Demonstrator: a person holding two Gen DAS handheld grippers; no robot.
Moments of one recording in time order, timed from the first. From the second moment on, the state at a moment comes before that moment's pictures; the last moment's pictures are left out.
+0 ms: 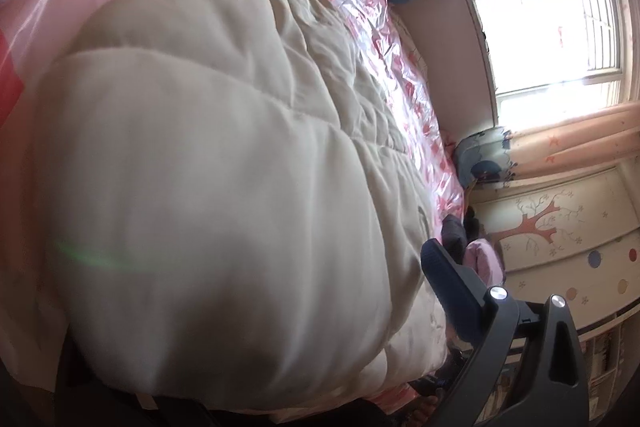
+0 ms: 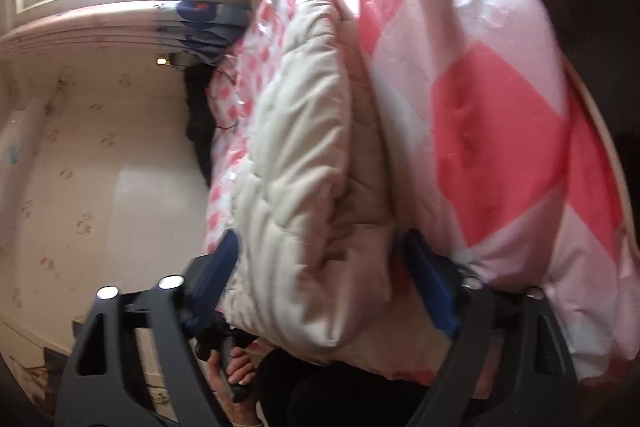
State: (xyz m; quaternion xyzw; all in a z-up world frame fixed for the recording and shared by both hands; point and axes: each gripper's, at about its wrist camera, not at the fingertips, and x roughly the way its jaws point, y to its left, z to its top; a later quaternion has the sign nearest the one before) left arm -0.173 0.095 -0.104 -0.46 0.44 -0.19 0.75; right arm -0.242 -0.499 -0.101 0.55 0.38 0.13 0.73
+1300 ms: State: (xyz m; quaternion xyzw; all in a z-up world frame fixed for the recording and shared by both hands) left arm -0.172 0.092 -0.104 -0.45 0.41 -0.23 0.75; right arm -0.020 -0.210 -0.059 -0.05 0.50 0.03 0.86
